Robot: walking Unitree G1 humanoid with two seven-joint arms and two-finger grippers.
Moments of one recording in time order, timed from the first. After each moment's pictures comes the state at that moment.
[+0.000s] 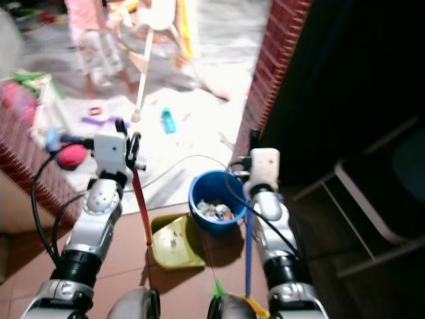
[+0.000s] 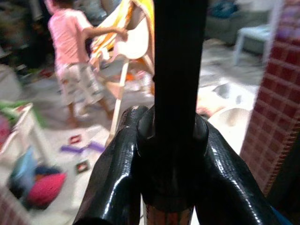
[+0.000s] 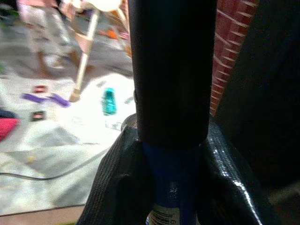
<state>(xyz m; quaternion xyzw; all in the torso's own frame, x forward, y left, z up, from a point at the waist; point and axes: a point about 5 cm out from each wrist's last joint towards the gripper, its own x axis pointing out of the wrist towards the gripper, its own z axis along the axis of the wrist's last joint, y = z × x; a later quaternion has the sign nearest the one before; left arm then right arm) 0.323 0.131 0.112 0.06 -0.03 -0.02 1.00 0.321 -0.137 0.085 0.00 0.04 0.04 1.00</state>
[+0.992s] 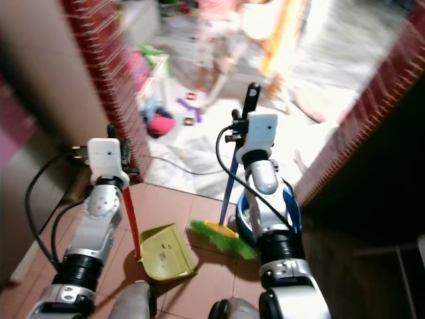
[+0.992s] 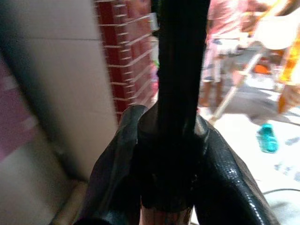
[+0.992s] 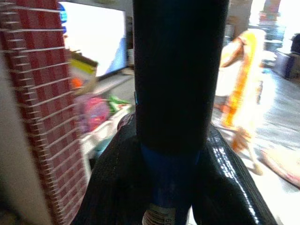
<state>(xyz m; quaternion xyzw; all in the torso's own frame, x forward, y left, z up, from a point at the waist) 0.320 0.147 0.106 0.05 -0.02 0.05 1.00 0.345 -0.115 0.152 0.02 -0.10 0.08 0.99</state>
